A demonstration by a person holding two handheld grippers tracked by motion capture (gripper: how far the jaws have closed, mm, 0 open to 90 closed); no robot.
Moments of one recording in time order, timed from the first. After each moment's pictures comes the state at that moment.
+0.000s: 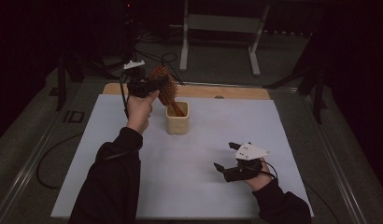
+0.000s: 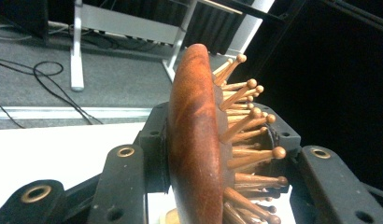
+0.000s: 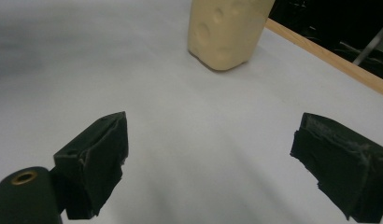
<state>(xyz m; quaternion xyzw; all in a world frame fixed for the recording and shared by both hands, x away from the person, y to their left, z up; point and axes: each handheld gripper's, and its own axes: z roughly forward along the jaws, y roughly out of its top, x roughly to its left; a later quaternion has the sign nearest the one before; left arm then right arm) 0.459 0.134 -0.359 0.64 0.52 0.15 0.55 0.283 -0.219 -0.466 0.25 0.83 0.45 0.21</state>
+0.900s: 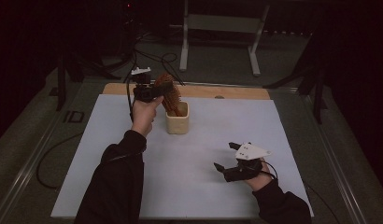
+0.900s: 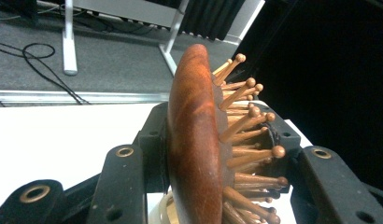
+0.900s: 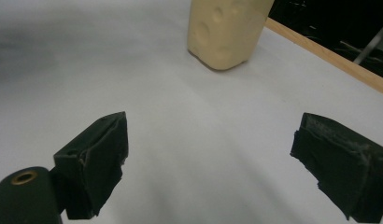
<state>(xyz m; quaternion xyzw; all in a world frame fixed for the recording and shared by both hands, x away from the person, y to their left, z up) 0.469 0.125 -0.387 0.65 0.52 0.13 0.53 0.284 -0.219 -0.466 0.25 0.83 0.45 0.21</state>
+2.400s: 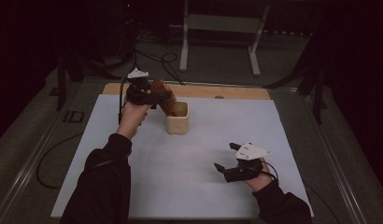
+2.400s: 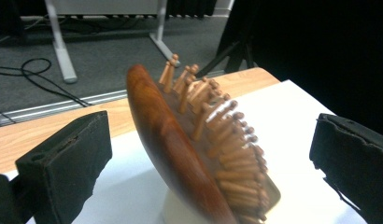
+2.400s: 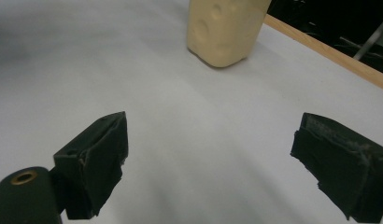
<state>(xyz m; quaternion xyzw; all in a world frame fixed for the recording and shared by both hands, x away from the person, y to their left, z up) 0.450 0.143 -0.377 0.73 0.44 0.15 0.49 0.282 -0.220 -0.466 0.26 0.83 0.45 0.21</state>
